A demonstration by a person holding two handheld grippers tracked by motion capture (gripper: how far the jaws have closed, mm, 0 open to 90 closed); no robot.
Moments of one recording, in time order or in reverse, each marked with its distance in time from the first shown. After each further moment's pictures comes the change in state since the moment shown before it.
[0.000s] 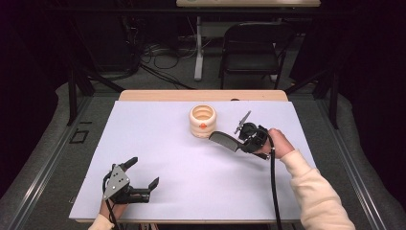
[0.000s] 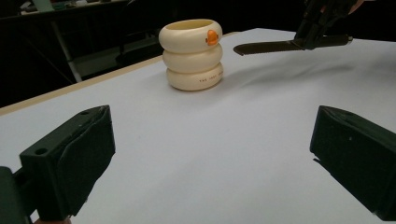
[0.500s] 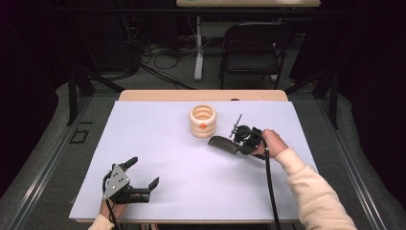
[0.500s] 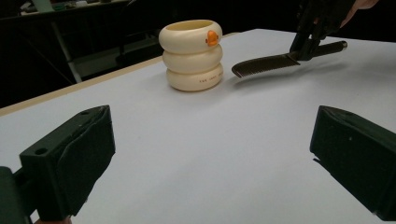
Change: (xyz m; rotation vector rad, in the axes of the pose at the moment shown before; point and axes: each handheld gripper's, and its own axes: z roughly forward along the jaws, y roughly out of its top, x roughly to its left) left arm 0.000 0.000 0.000 -0.001 0.000 0.000; right arm 0.003 0.010 0.020 0.105 -0.026 -0.046
